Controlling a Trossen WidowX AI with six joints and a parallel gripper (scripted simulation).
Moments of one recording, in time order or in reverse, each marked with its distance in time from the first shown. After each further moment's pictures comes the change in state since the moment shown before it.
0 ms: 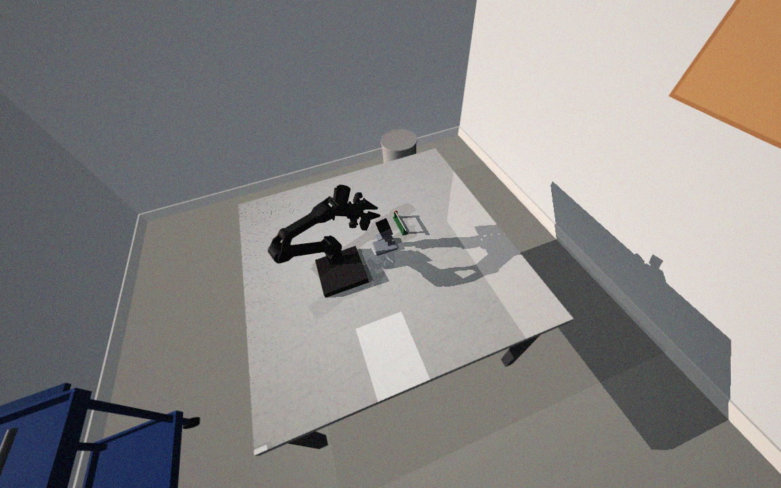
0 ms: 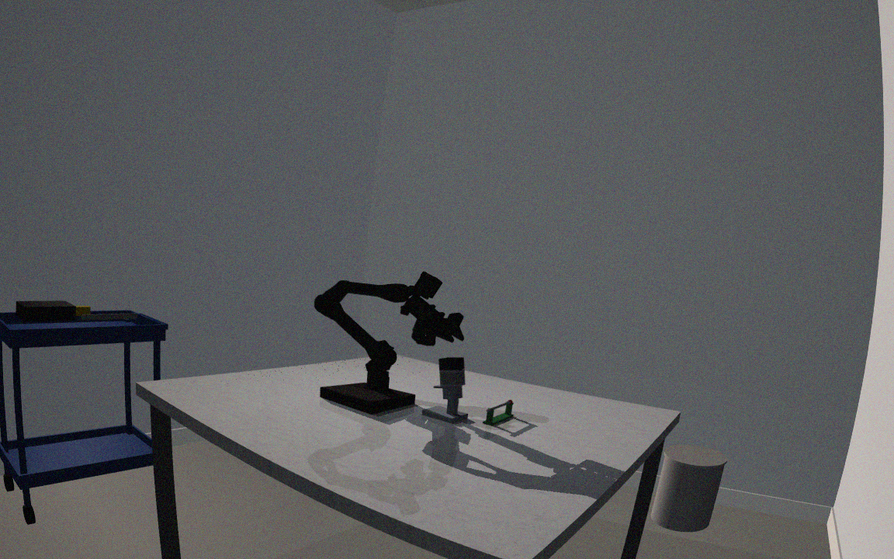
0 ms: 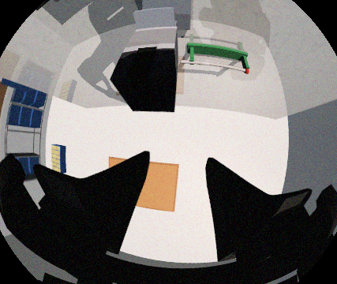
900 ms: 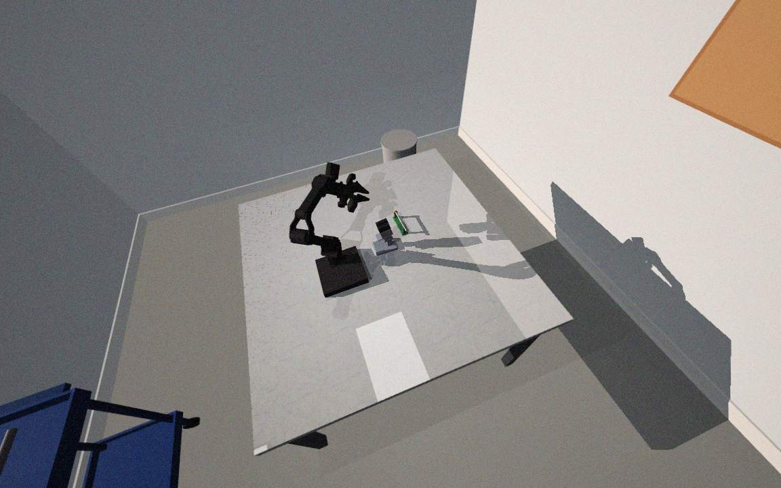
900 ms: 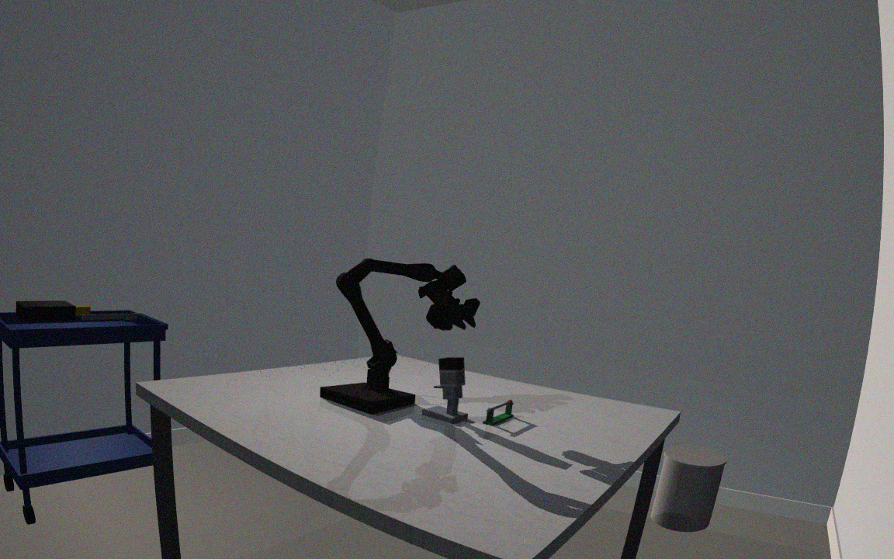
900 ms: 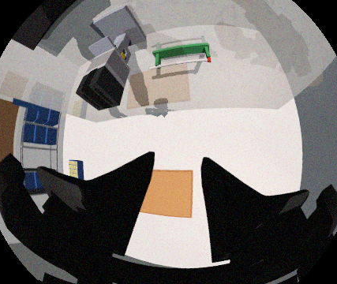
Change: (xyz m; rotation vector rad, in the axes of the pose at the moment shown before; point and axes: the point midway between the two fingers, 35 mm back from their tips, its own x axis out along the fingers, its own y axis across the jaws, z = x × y) arm -0.031 -0.087 -0.018 0.160 -0.069 0.105
